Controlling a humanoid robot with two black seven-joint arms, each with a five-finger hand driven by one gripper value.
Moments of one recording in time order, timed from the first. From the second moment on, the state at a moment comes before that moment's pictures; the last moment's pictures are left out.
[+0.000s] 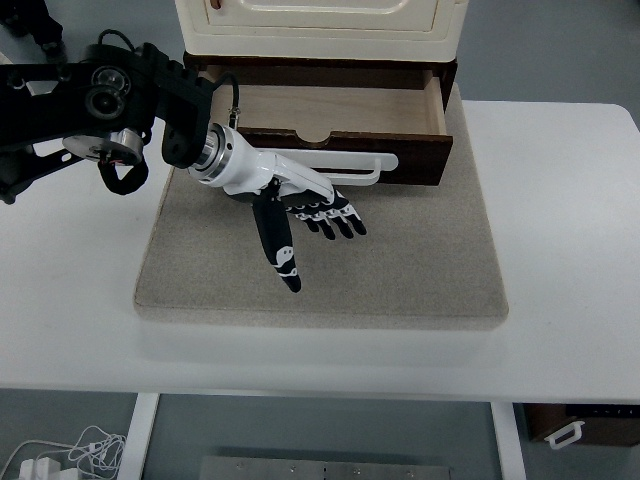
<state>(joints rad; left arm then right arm) -1.45 0.57 -0.12 -1.49 0.49 -0.51 0.49 -0.01 0.00 -0.01 0.18 -0.05 -0.05 0.03</state>
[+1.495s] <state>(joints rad) -1.45 0.55 -0.14 -1.32 0.56 -0.50 0.48 0.00 0.00 -0.01 0.18 -0.05 -0.05 0.03</state>
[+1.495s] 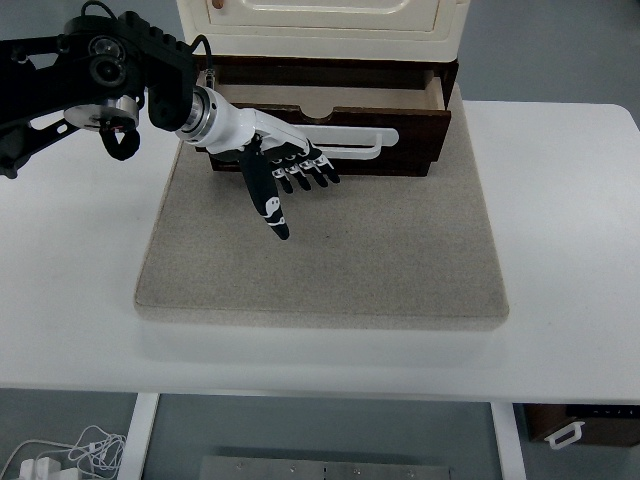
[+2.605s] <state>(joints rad) -1.44 0.54 -0.14 -1.21 0.56 -0.34 0.48 0.00 0.00 -0.01 0.18 -0.05 -0.05 0.03</state>
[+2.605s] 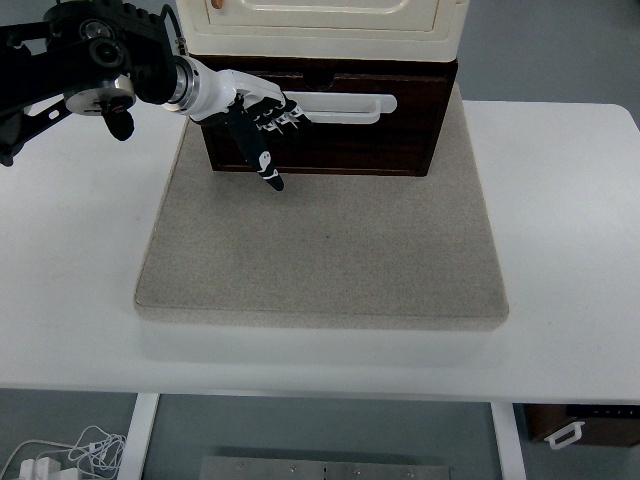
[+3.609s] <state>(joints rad) -1.43 0.52 -0.14 -1.18 0.56 -0.31 0.47 -0.01 0.00 -0.01 0.18 -0.05 -0.05 0.03</state>
